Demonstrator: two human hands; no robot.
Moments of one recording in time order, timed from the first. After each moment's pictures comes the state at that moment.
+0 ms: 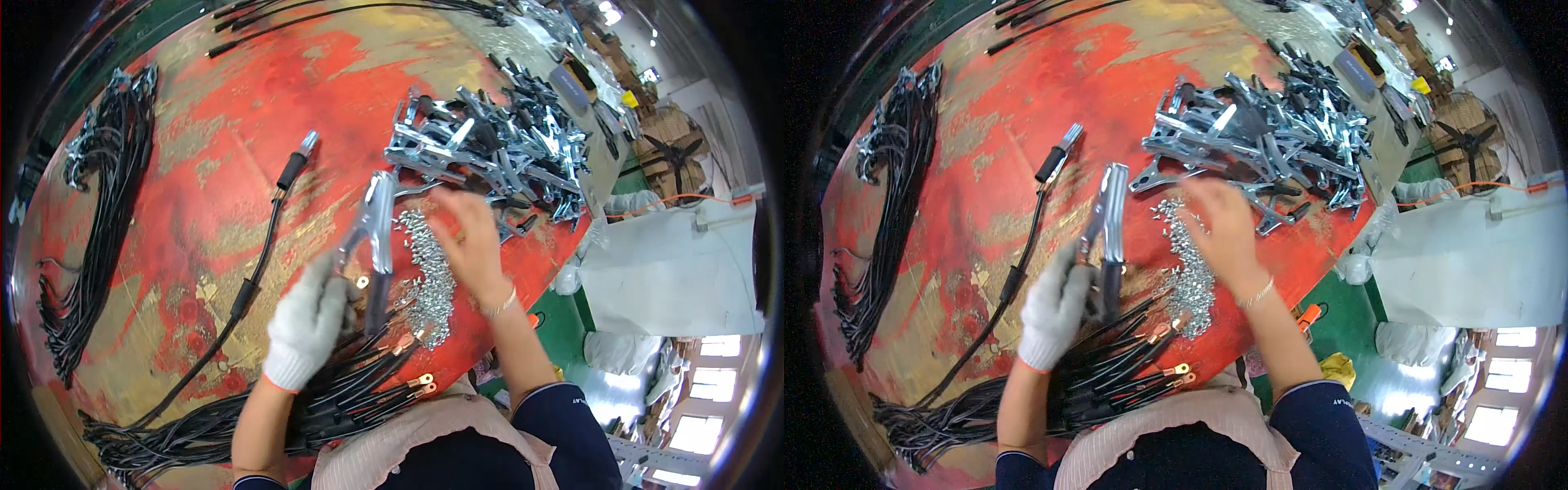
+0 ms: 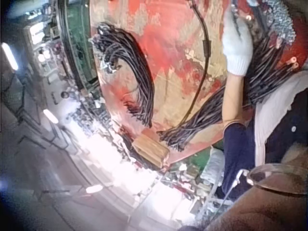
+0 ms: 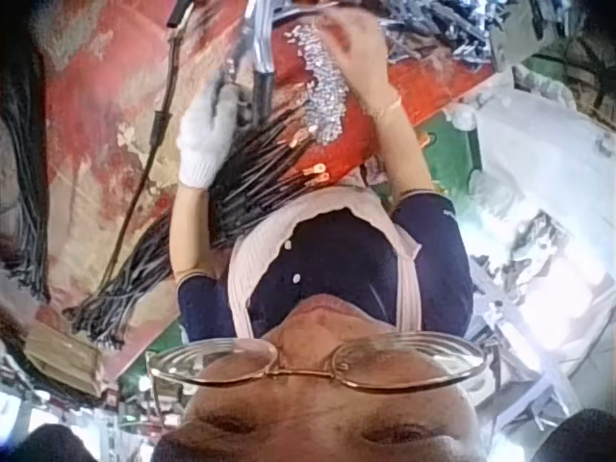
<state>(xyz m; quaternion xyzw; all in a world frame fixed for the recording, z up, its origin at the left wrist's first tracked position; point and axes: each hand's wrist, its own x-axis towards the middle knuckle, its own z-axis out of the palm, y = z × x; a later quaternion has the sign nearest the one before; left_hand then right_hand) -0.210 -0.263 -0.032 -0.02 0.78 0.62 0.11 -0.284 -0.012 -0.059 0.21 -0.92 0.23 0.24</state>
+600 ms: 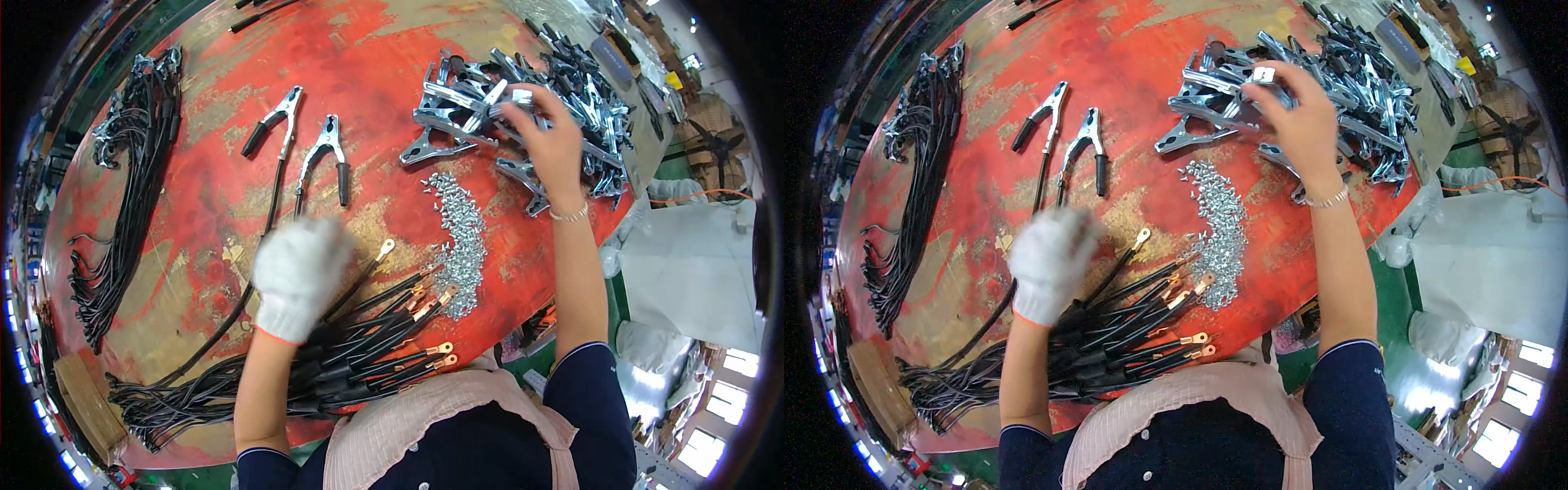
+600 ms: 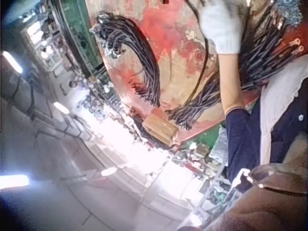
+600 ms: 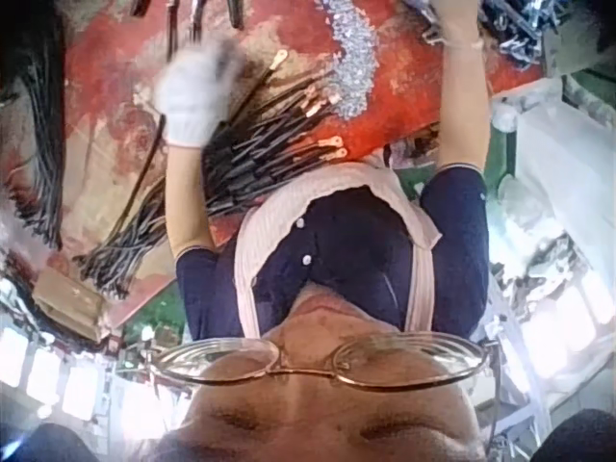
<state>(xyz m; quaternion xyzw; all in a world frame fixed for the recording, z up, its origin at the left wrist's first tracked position) -0.228 -0.279 -0.036 0.09 0.99 0.12 0.04 -0.353 0.029 -0.018 0.15 -0.88 0.36 0.27</state>
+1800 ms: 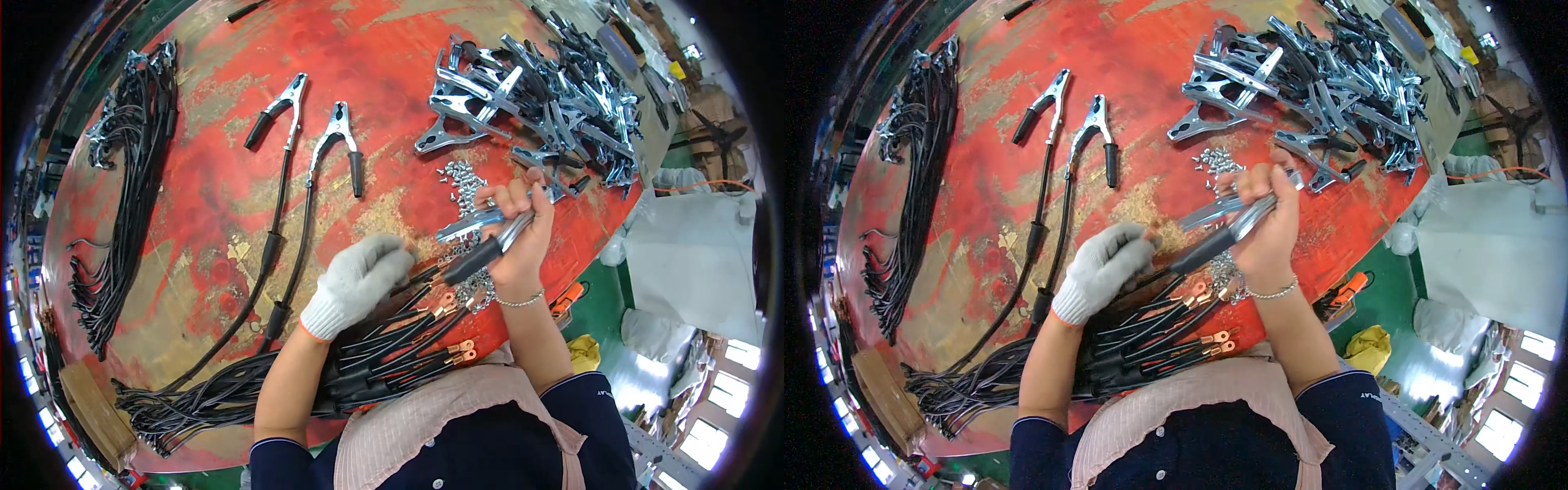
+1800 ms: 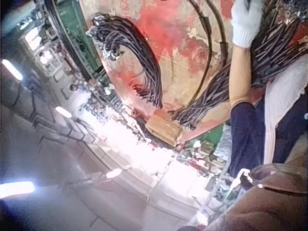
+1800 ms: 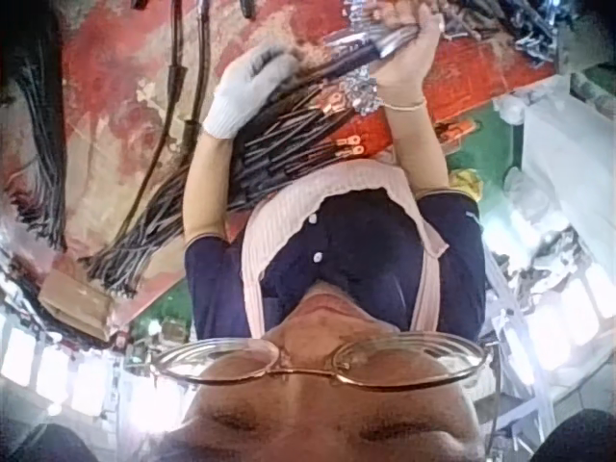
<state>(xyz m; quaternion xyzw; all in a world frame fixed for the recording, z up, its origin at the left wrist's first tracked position) -0.211 -0.263 -0.066 -0.05 0.68 0.68 0.29 -0.245 -0.053 -0.064 -0.06 -0.24 0.97 0.06</state>
